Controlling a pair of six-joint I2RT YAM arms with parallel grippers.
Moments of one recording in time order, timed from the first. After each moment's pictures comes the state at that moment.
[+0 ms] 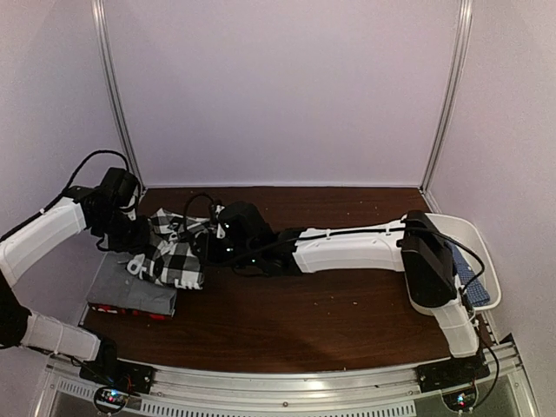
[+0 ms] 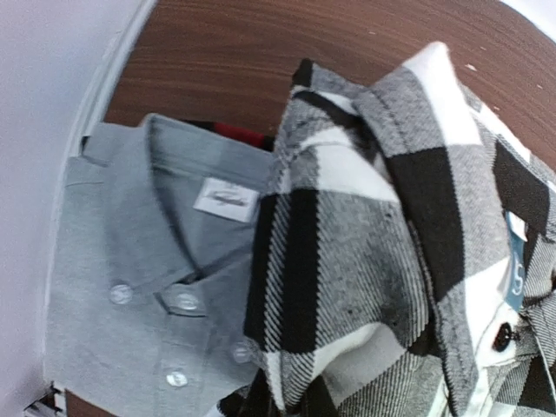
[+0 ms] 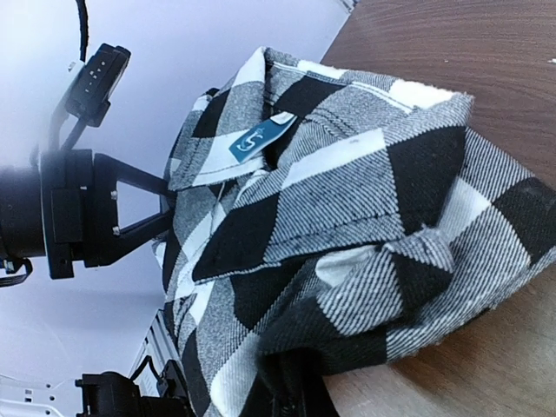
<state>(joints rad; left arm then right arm) -0.27 1.24 1.03 -0.86 -0.12 -0.48 1.13 2.23 1.79 0.05 -0.03 0.83</state>
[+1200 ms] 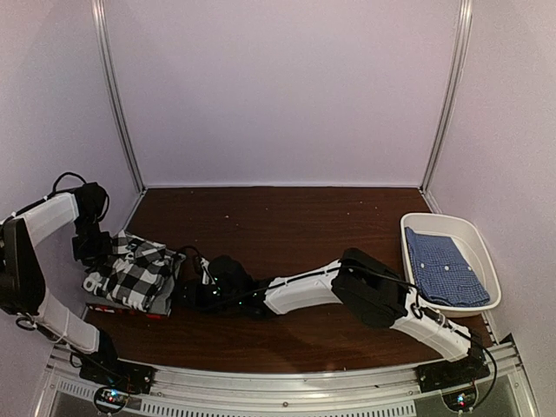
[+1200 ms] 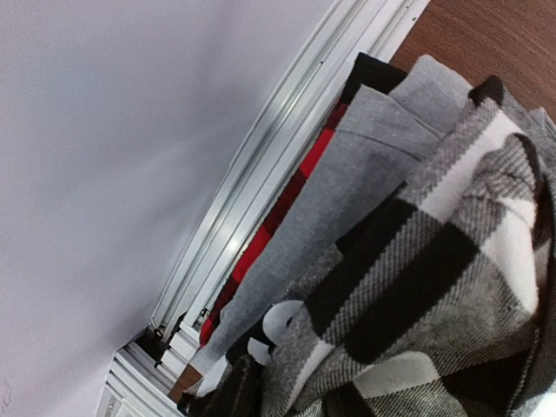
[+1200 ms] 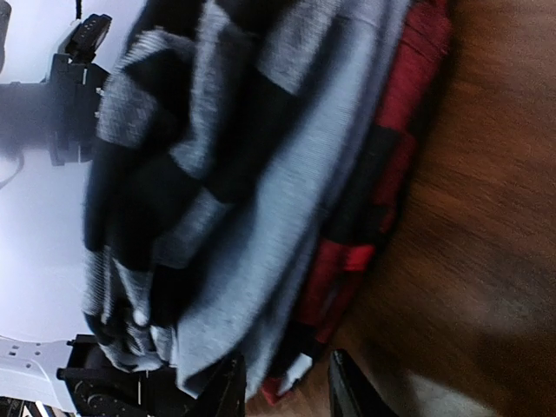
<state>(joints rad) 0.16 1.43 1.05 -0.99 -0.35 -0.36 1.17 2.65 1.95 0.44 -0.29 1.16</state>
